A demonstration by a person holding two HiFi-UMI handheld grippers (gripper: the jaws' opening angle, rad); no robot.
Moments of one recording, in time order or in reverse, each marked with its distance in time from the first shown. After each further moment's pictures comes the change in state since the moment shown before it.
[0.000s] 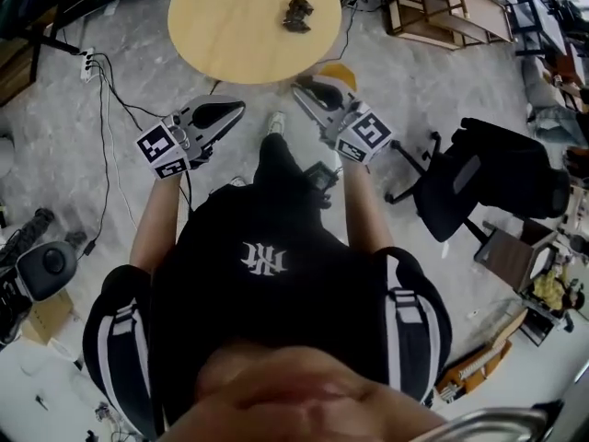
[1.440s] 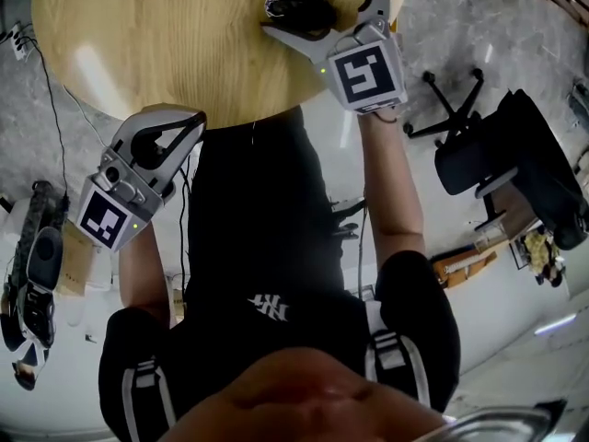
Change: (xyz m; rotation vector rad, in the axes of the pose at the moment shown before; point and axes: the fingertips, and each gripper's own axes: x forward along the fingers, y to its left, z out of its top) left arm 0.090 0.252 -0.120 -0.093 0.170 0.048; right arm 0.146 -0.329 -0.241 -0.127 0.449 -0.222
